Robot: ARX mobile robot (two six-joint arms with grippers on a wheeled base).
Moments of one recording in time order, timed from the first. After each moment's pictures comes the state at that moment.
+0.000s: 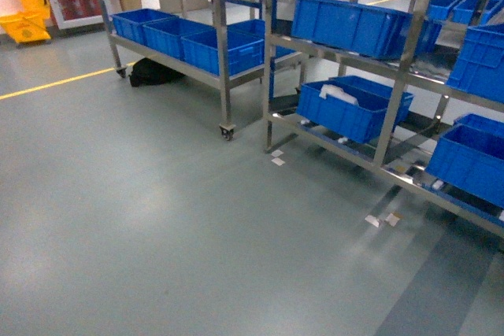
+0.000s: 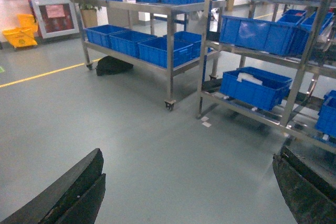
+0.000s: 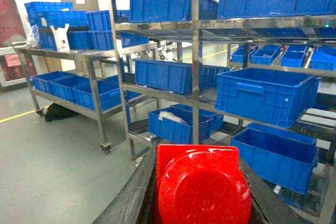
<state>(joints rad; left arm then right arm) 0.00 0.01 0.01 -0.01 0.00 0.00 0.07 0.35 0.02 0.49 0.16 0.06</state>
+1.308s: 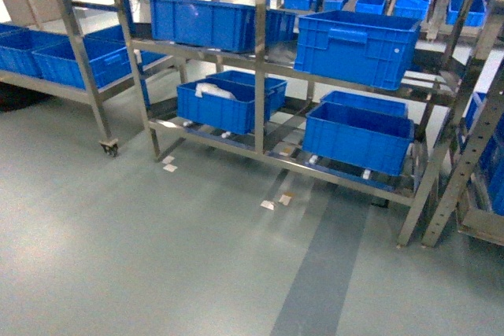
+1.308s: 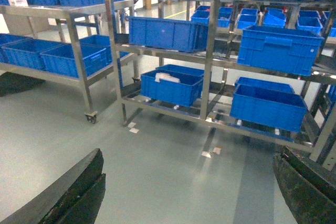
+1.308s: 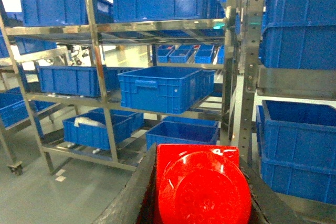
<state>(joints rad) 0.00 0.01 0.01 0.00 0.00 0.00 0.07 0.35 0.02 0.49 0.16 0.06</state>
